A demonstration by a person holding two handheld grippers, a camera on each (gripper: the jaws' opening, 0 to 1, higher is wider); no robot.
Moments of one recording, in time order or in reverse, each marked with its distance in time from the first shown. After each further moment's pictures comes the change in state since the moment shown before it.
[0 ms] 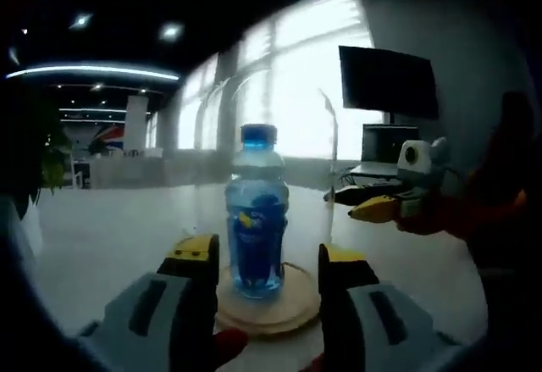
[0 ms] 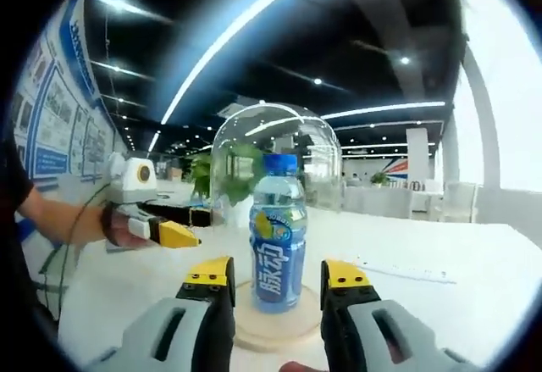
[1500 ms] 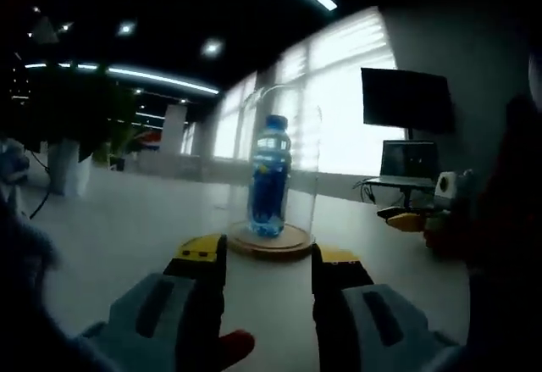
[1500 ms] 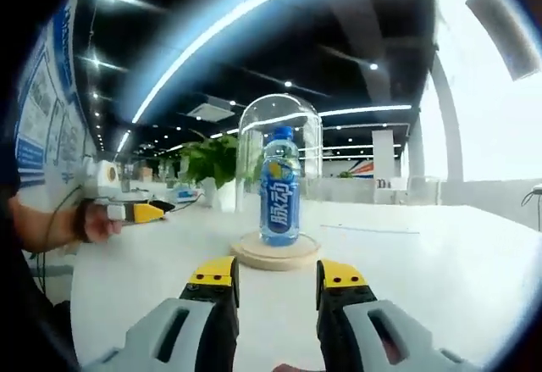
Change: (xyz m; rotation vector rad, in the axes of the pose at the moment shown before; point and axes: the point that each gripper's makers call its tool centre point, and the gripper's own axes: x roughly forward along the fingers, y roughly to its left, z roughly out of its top) left arm -0.110 -0.023 -0.054 -0.077 -0.081 0.189; right arm -0.093 0.036 -0.065 0.006 -0.009 -0.181
